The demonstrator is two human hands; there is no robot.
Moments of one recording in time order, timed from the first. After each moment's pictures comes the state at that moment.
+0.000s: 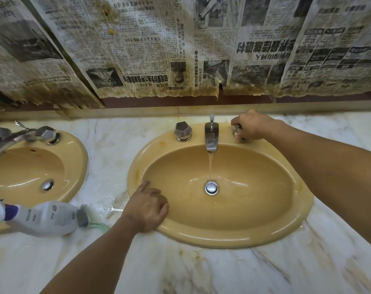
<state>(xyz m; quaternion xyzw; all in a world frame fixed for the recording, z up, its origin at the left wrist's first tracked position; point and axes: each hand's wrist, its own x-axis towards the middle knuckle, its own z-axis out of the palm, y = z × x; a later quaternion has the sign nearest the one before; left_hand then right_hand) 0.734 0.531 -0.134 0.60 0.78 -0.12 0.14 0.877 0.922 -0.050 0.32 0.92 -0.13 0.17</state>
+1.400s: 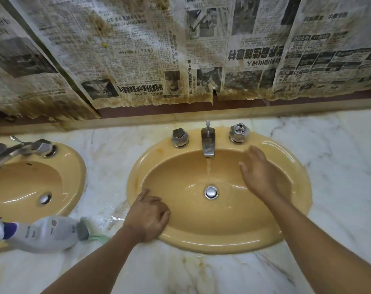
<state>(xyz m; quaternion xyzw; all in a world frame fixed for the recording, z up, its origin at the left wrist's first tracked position) 0.735 0.530 -0.133 0.60 0.79 -0.03 0.14 0.963 0.804 -0.113 0.48 0.80 -0.33 -0.16</state>
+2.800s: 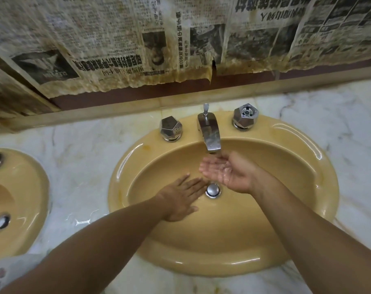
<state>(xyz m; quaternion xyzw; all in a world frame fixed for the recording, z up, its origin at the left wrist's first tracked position) 0.719 0.653 -0.235 0.79 0.53 -0.25 0.15 0.878 0.794 -0.130 0.47 0.19 -0.86 -0.07</state>
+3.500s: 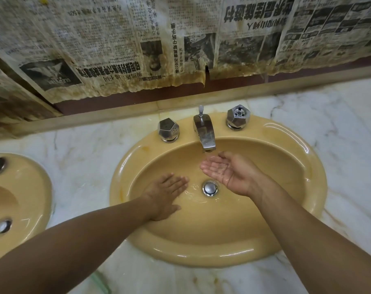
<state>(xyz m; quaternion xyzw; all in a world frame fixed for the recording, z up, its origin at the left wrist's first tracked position) 0.695 0.633 -0.201 0.76 0.54 -0.36 0.10 0.894 0.777 -0.119 0.47 0.17 -0.86 -0.15</state>
